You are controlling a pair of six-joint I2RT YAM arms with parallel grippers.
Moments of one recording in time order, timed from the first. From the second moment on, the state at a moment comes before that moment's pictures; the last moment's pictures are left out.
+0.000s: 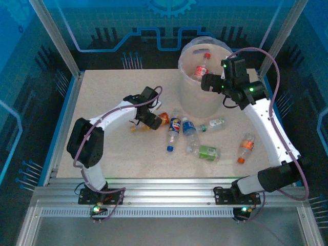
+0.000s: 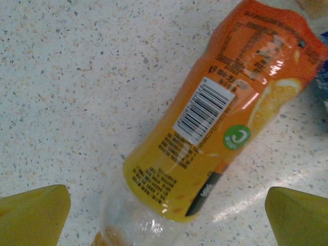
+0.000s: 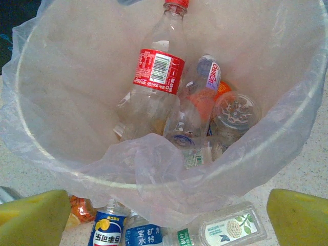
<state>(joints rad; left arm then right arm) -0.48 1.81 1.37 -0.76 -0.12 0.08 0.31 1.43 1.66 -0.92 0.16 0.36</state>
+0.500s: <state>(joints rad) -0.43 1.91 1.39 -0.79 -0.12 0.10 0.31 1.41 1.65 -0.91 0.18 0.37</state>
